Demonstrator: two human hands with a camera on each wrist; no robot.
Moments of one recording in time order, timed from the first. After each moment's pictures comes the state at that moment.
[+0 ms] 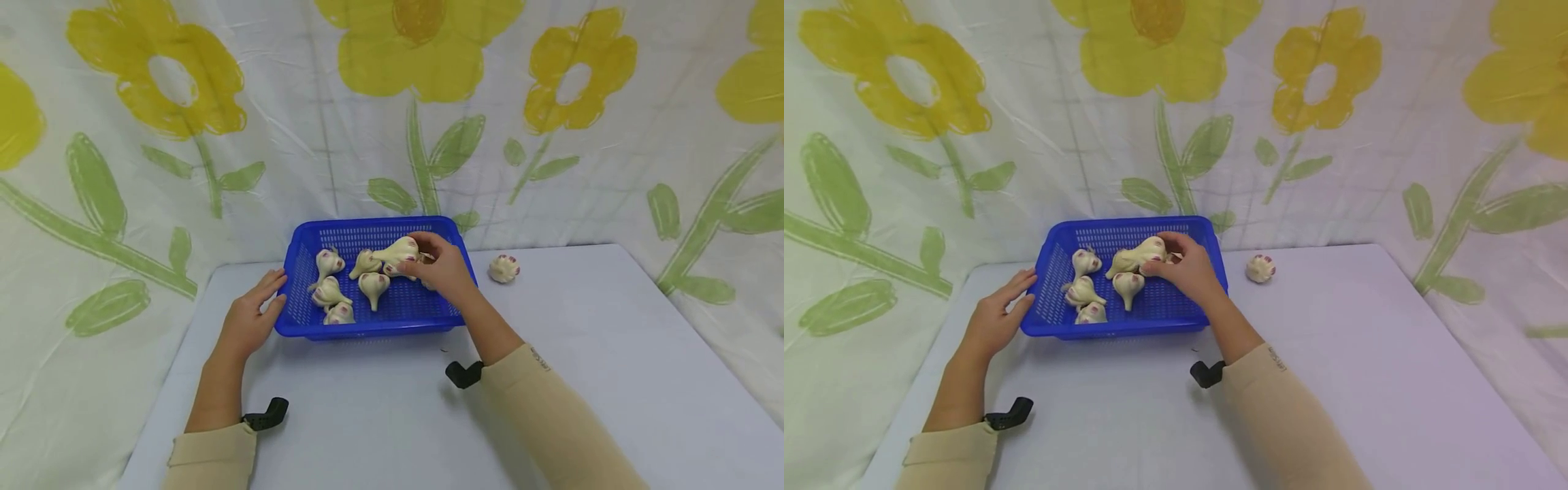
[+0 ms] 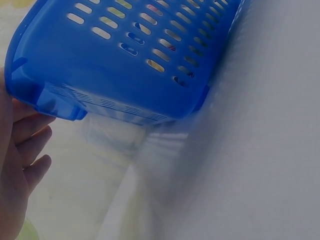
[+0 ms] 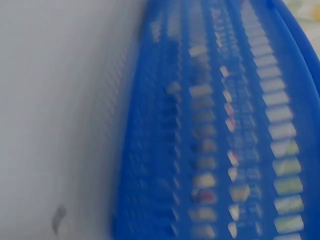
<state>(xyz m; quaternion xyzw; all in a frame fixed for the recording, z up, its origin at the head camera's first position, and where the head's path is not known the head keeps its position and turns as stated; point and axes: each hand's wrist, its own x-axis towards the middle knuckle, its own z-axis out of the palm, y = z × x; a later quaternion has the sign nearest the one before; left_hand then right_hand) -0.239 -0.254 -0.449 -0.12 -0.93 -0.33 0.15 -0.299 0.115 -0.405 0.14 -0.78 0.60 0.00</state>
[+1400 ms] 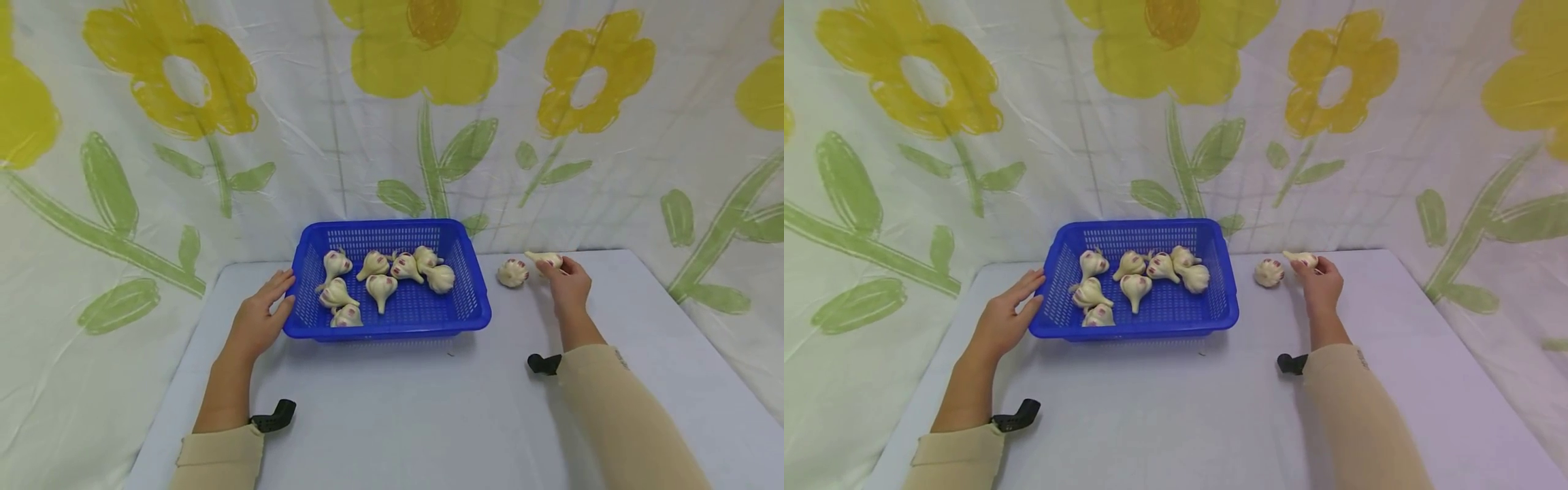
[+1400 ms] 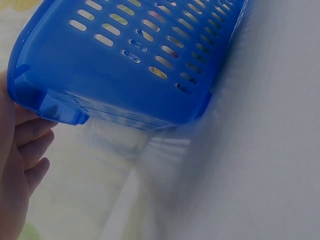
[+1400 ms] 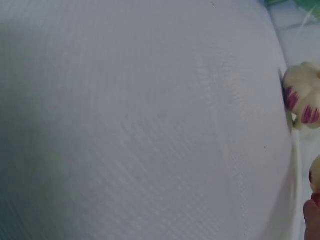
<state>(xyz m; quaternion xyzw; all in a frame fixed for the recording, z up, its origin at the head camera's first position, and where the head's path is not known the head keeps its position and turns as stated) -0.237 -0.251 -0.447 -0.10 -0.93 -0.32 0.11 -0.332 0.309 -0.477 -0.30 -0.71 0.62 0.13</state>
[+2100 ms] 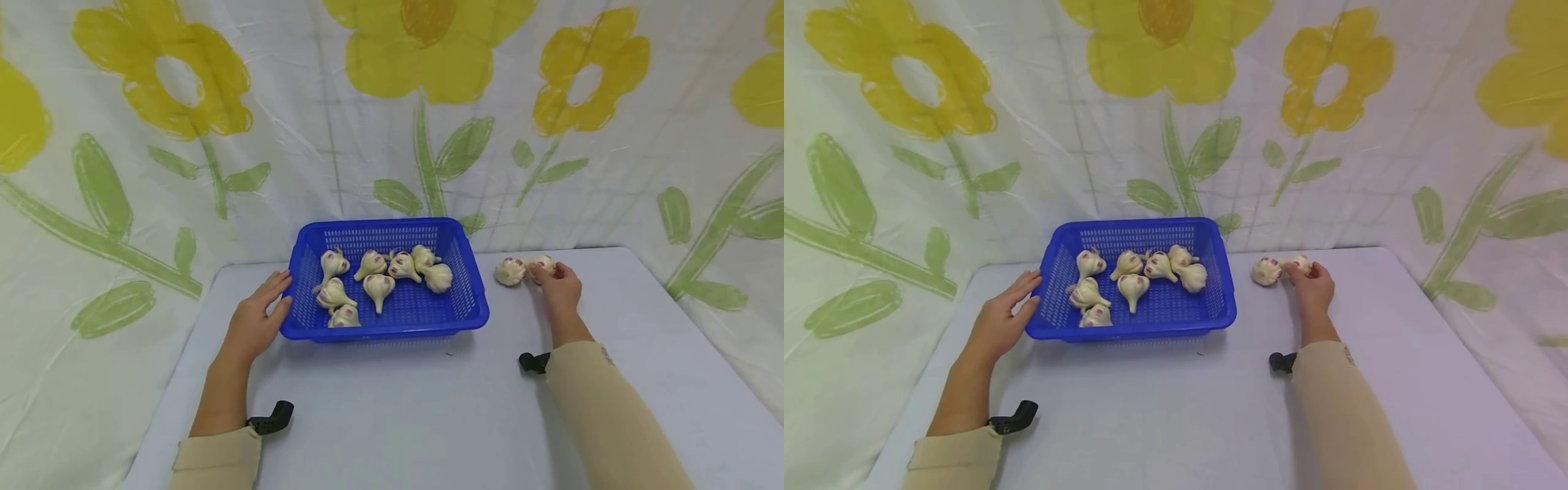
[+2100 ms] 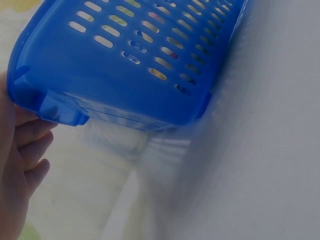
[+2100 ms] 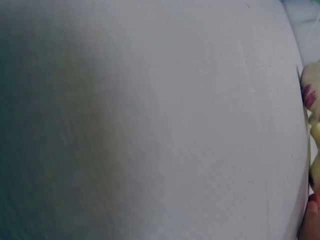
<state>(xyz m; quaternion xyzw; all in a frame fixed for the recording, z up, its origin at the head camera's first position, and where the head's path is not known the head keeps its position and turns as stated) -0.237 -0.252 -0.449 -0.11 -0.93 -0.32 0.12 -0.330 0.307 -0.496 -0.31 -0.75 0.57 0.10</state>
